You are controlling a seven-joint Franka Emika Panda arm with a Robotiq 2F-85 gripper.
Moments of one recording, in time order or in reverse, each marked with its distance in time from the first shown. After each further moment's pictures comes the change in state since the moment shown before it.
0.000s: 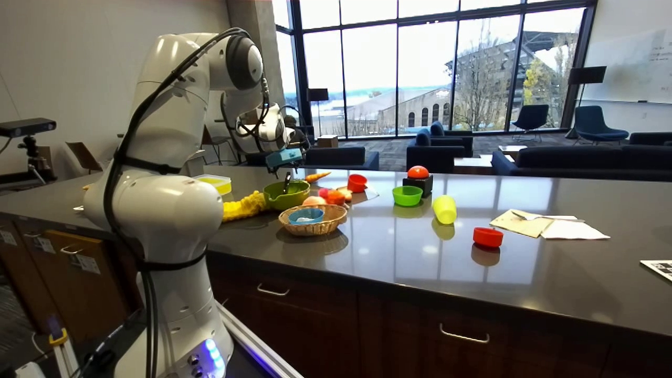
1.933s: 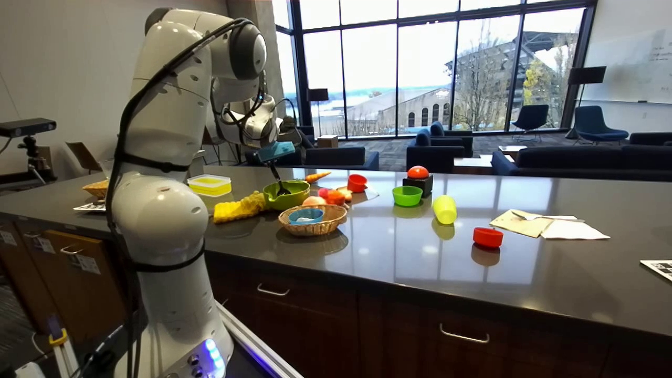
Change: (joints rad) arm -0.396 -0.092 0.482 -0.193 0.248 0.173 -0.423
